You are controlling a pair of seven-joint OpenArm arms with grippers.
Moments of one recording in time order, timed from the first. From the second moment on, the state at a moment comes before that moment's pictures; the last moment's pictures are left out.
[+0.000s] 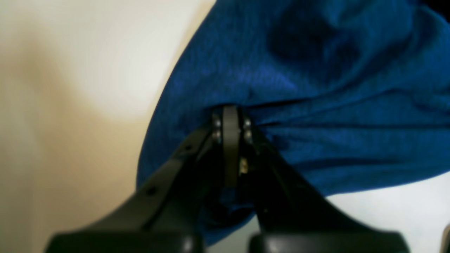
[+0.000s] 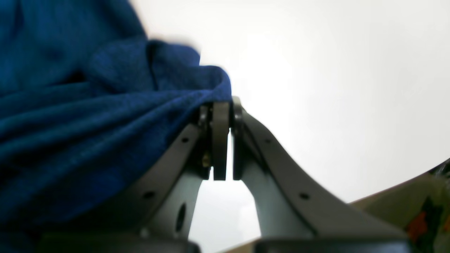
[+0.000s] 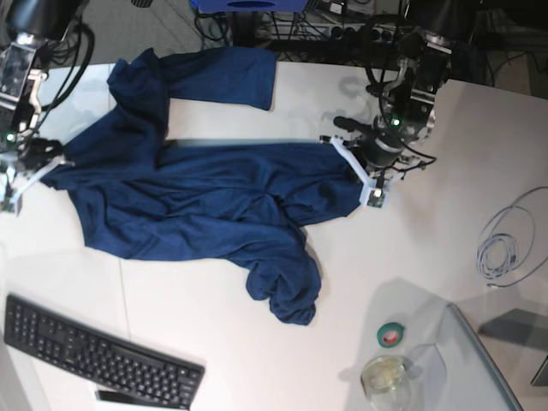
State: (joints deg) left arm 6.1 -14.6 12.4 74.6 -10.5 -1.3 26.3; right arm -5.6 6.9 27.8 85.5 -6.7 11.8 -48.3
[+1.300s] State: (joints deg) left arm 26.6 -12.3 -21.0 86.3 -10.2 -20.2 27.4; right arm -14.4 -0.7 5.5 97.6 -7.4 24.9 -43.4
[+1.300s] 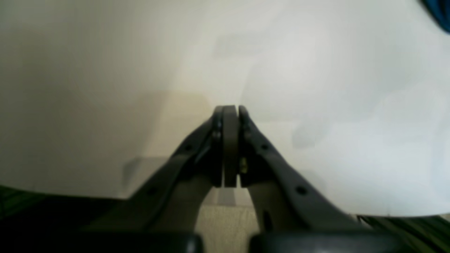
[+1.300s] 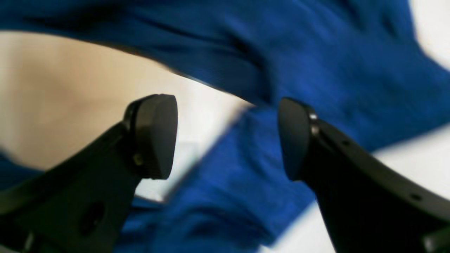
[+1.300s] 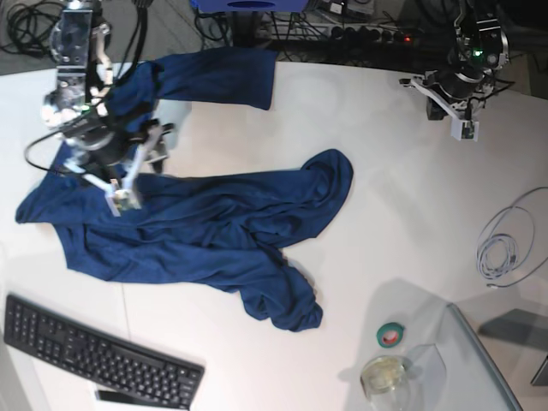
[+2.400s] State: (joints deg) left arm 24.7 -8.1 -32.7 84.7 -10.2 -24.7 27.4; right arm 8.3 -5.0 -26.3 68.0 -7.3 24.9 -40.7
